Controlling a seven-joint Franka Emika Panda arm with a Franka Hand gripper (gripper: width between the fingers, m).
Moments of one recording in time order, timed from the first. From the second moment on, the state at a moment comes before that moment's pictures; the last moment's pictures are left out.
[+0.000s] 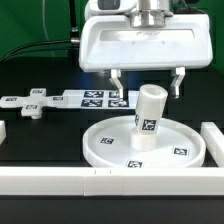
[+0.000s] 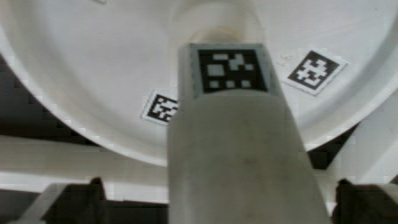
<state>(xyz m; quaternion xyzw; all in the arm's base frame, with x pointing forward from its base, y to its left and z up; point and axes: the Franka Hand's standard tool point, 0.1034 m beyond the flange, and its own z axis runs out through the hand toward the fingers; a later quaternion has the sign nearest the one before) 0.567 0.032 0.094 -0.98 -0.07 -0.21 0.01</state>
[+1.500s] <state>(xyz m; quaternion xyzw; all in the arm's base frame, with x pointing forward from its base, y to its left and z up) 0.555 0.048 0.105 -0.99 -0.08 0.05 0.05</state>
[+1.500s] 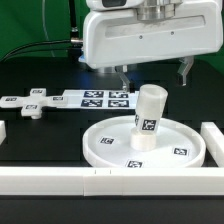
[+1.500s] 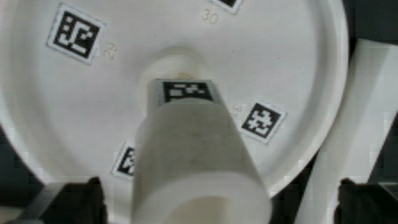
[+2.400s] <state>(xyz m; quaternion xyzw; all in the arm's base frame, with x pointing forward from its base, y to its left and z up) 0.567 0.034 0.095 -0.99 -0.14 0.03 0.03</state>
